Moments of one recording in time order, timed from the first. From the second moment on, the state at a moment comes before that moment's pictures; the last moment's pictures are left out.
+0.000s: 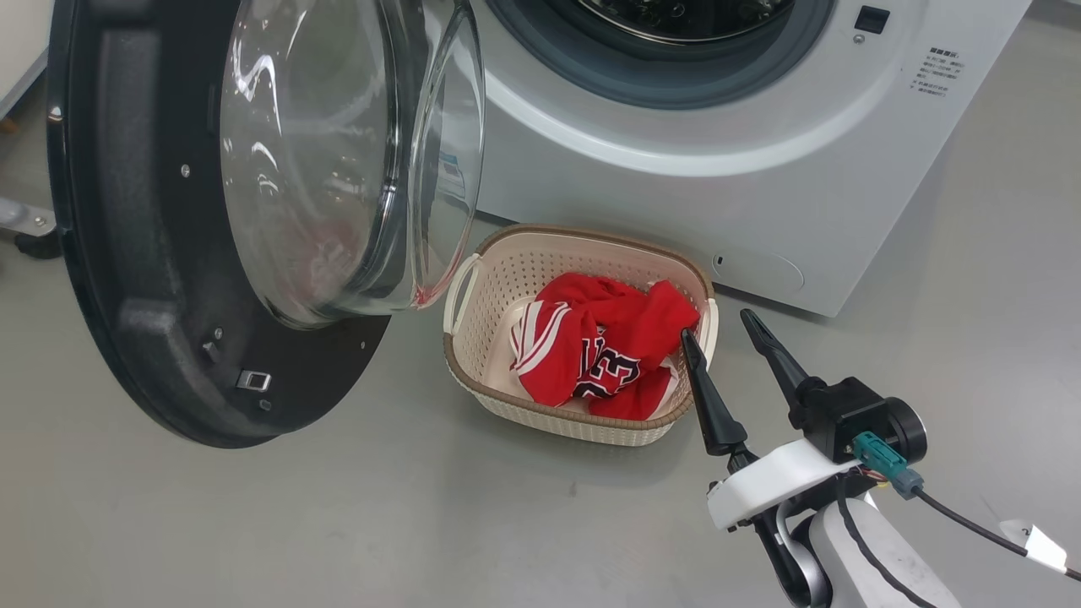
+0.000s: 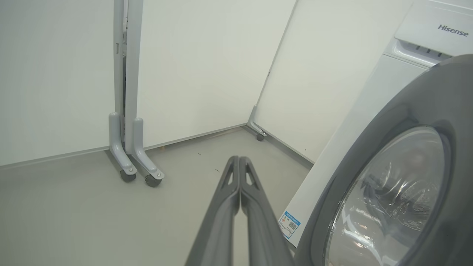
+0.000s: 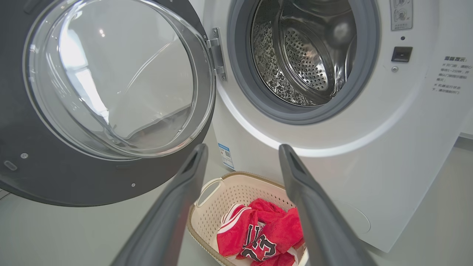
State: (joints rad) left arm -0.18 0.49 0.12 0.29 -1.07 -0.13 -0.12; right arm -0.18 -0.06 0.39 0.24 0.30 0.05 -0.25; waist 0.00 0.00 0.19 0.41
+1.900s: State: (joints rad) left arm -0.32 0.31 0.22 0.37 -1.86 0.12 0.72; right arm -0.18 -0.06 0.44 0.25 0.32 0.06 -0.25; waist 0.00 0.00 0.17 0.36
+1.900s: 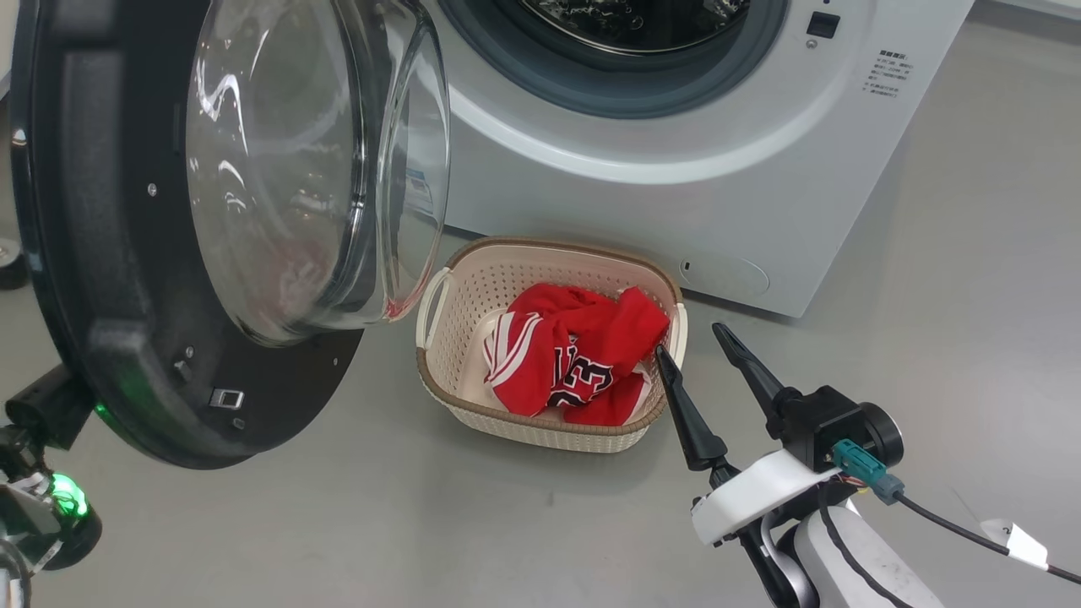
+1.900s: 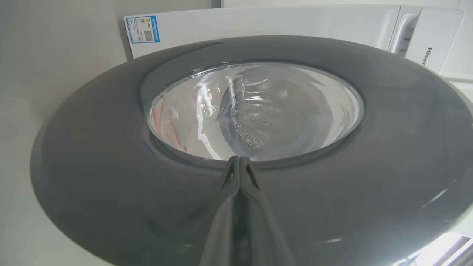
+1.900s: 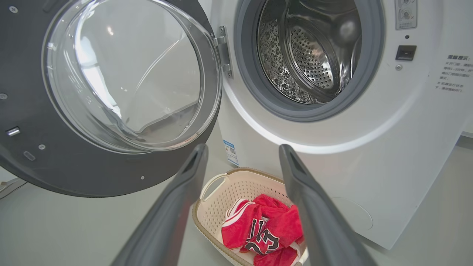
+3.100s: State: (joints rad) left arm -0.16 0.20 0.15 0.04 -1.98 0.12 0.82; right arm -0.20 -0.06 0.45 0.22 0.36 0.02 -0.25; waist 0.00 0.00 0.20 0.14
